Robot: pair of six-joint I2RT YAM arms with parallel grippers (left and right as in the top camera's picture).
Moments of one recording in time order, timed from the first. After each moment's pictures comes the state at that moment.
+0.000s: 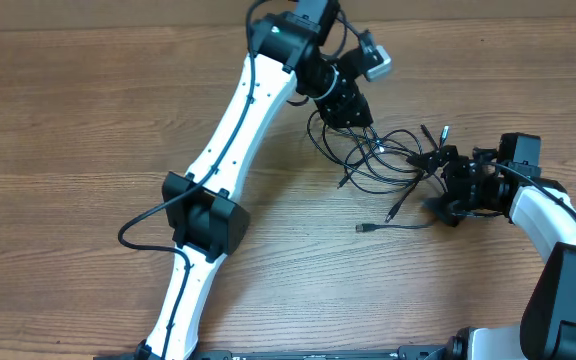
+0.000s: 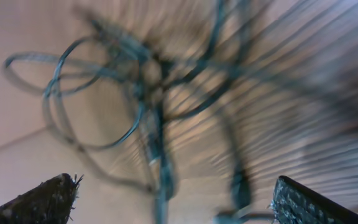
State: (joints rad) left arm -0.50 2.43 2.63 -1.39 0.65 0.56; right arm -0.24 1.61 0.82 -0.43 -0.68 0.75
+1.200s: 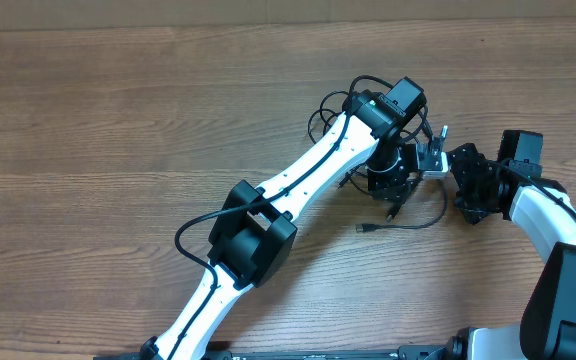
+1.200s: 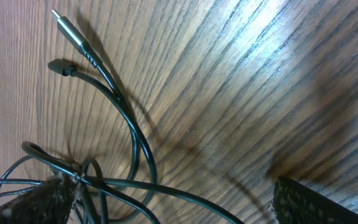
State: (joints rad) left arm -0.79 2.43 2.27 -1.20 0.46 0.74; right arm -0.24 1.61 0.82 -0.35 -0.30 0.86
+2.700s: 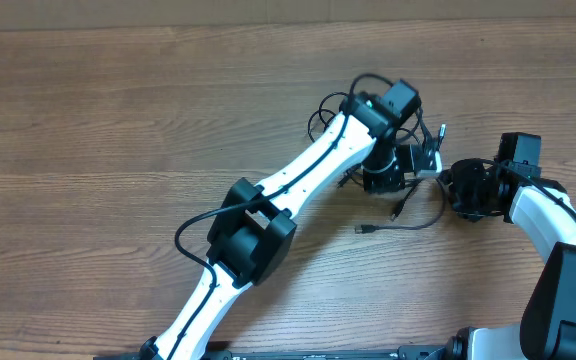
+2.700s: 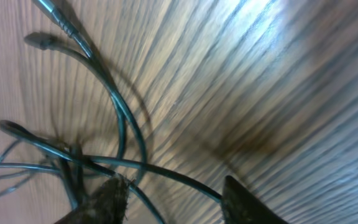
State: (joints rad) left arm -0.77 2.43 2.28 -1.21 0.43 0.74; right arm -0.24 1.61 0.82 -0.41 -0.36 0.85
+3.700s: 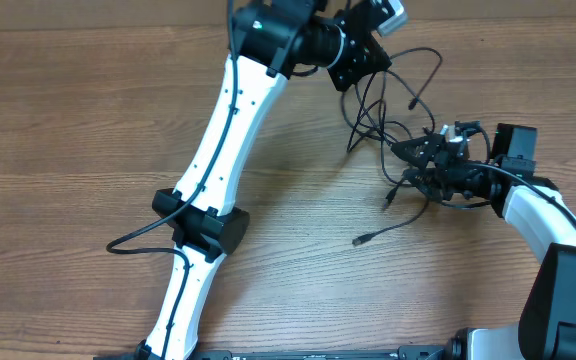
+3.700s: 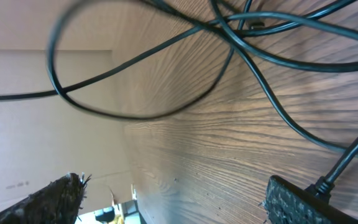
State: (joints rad) left arm -0.49 2.43 2.92 -1.28 0.75 0.37; right arm -0.17 1.61 0.82 -0.21 -1.02 0.58
